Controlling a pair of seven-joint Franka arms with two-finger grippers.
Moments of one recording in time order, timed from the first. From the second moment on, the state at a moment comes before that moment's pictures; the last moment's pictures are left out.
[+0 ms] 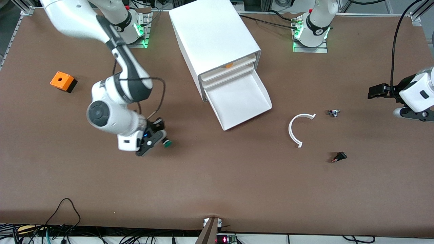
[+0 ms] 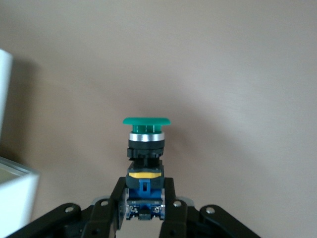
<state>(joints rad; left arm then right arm) 0.13 0.19 -0.09 -1.52 0.06 1.49 0.17 0.23 0.58 0.23 -1.52 0.10 2.09 -0.29</state>
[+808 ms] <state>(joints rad) 0.13 0.21 -0.09 -1.52 0.06 1.49 0.17 0.69 0.59 0.24 -1.47 -0.03 2.06 0.50</state>
